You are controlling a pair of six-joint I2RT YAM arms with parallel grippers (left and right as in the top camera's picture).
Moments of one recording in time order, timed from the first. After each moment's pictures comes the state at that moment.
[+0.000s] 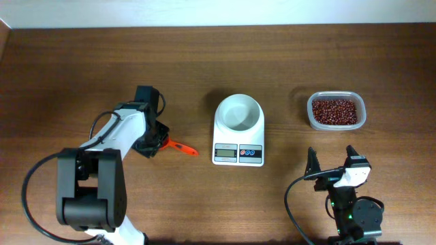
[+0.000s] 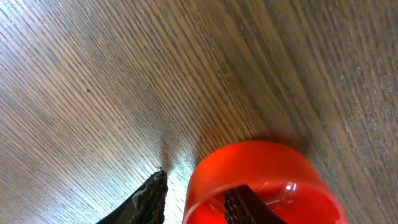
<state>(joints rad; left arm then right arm) -0.06 1.82 1.08 -0.80 -0.06 -1.07 0.08 0.01 0.01 -0.07 0.00 0.08</state>
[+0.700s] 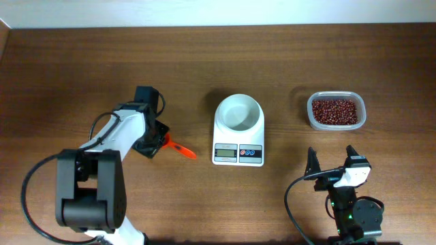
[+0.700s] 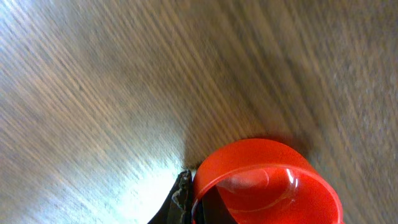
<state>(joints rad) -0.06 1.81 1.07 -0.78 -0.04 -1.08 0.08 0.01 0.01 -0.07 0.00 0.08</state>
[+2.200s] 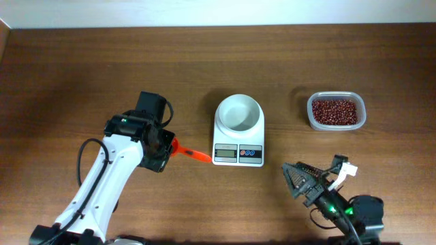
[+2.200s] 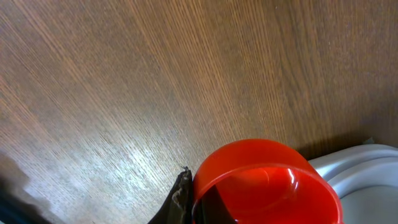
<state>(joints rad) -0.19 1.43 1.06 -1.07 0.04 -1.38 0.08 0.09 0.10 -0.22 -0.59 0.84</state>
